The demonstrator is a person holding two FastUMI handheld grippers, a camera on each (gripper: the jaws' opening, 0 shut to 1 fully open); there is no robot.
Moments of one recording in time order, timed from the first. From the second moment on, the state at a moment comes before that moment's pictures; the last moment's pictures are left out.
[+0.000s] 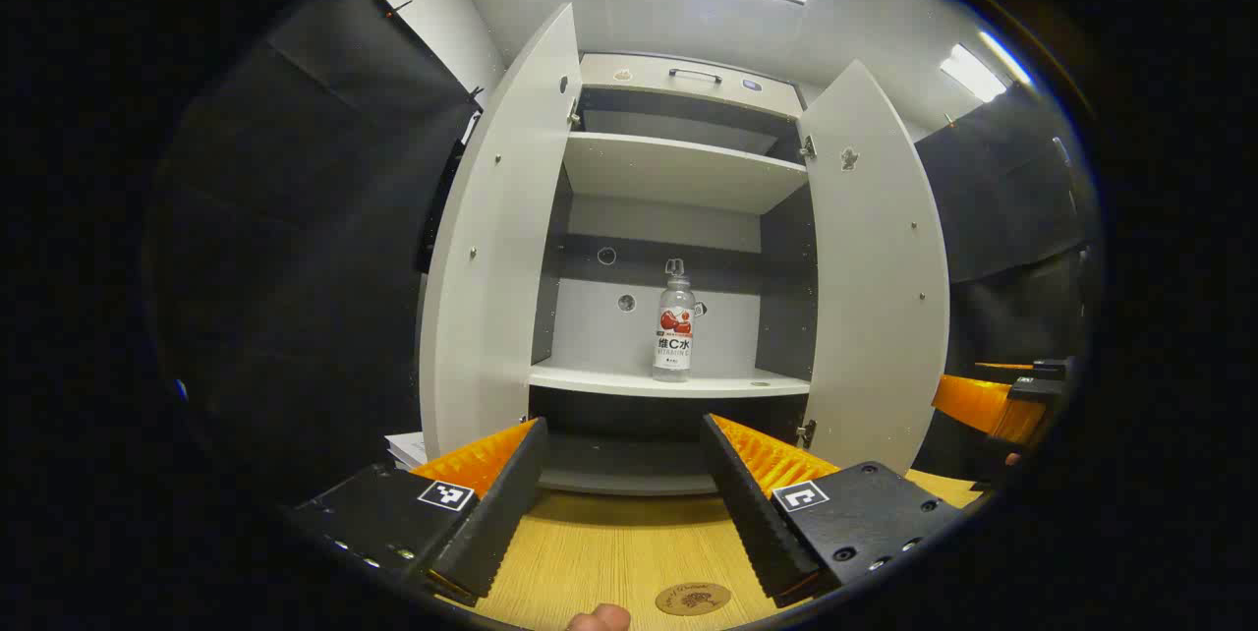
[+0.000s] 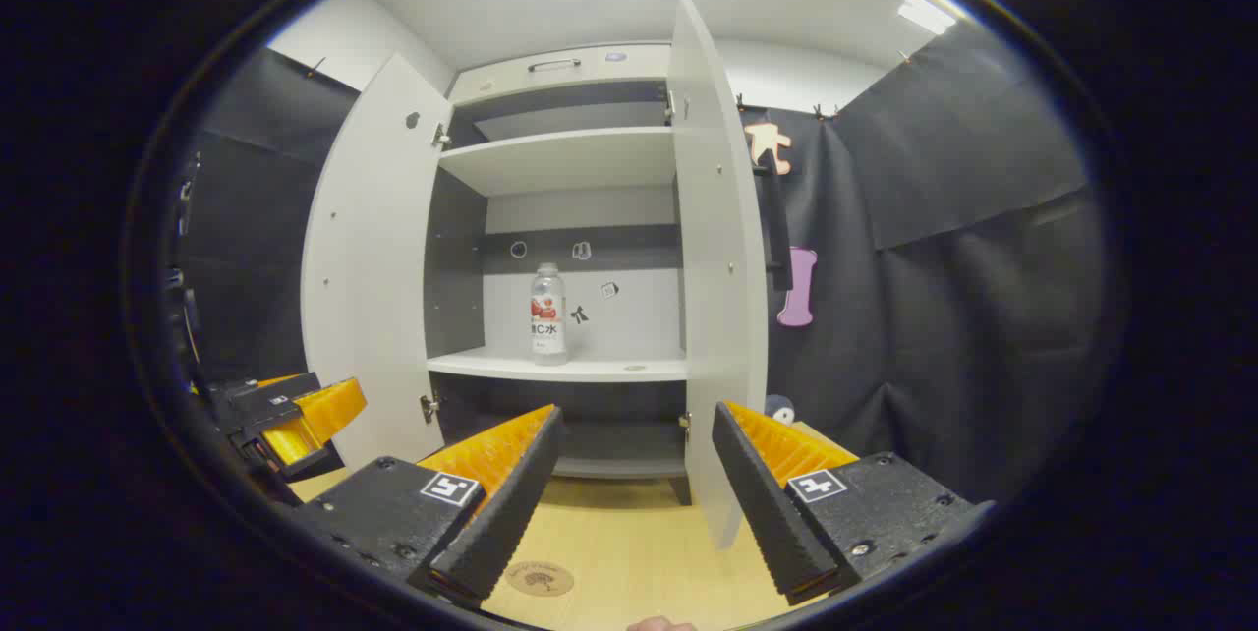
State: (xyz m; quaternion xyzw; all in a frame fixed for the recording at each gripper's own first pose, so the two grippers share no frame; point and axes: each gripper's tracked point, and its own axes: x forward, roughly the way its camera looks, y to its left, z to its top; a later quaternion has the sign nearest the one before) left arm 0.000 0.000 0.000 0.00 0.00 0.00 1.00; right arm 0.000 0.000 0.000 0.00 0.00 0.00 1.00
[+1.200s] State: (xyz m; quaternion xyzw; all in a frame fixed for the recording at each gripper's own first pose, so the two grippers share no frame) left arm 0.009 -0.002 -0.006 0.01 0.01 -0.01 1.00; right arm 0.011 0.009 -0.011 -0.01 0.01 0.01 1.00
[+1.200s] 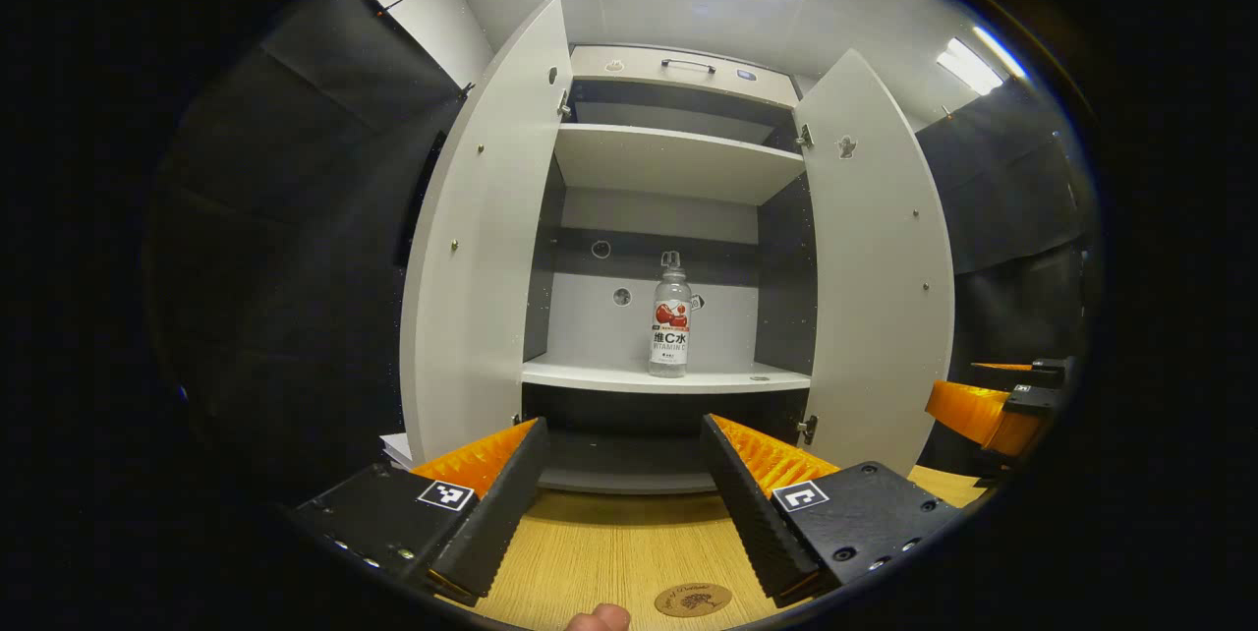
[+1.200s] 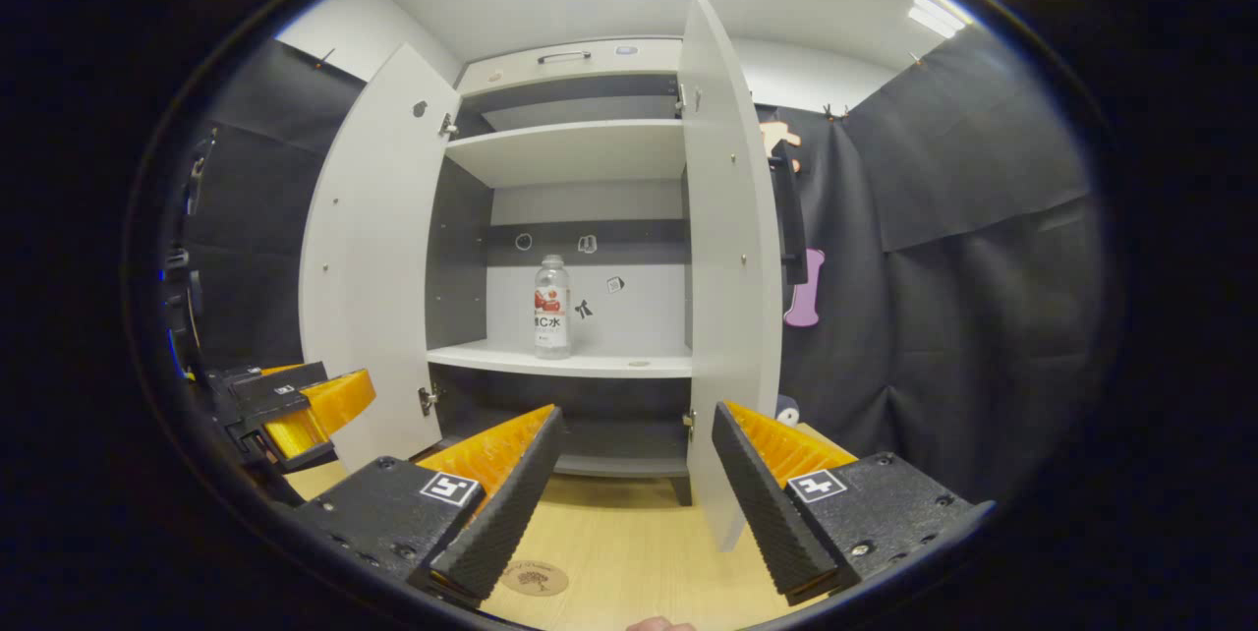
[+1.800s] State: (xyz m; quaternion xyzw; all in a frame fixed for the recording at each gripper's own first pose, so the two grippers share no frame) left arm 0.049 -0.030 0.005 0.02 0.01 -0.05 1.00; right arm 0.002 0.004 -0.014 0.00 0.02 0.01 1.00
